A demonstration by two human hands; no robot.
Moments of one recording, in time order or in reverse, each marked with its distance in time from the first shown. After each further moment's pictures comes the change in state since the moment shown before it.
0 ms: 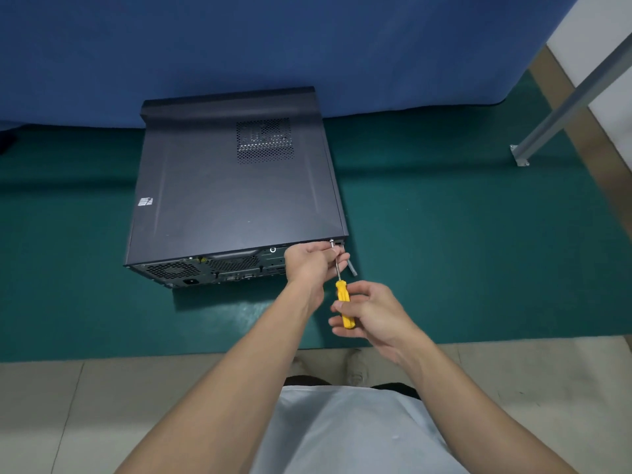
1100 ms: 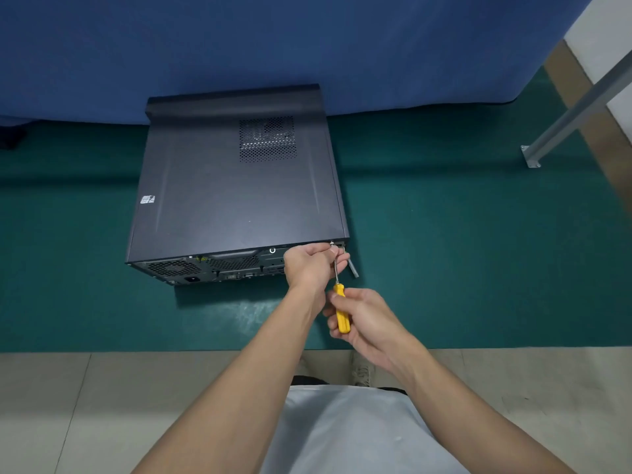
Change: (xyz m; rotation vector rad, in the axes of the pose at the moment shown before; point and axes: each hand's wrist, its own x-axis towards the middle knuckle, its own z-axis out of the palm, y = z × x) left_hand -0.004 -0.002 0.009 -0.011 0.108 0.015; right_hand 0.003 0.000 0.007 0.135 -0.095 0.050
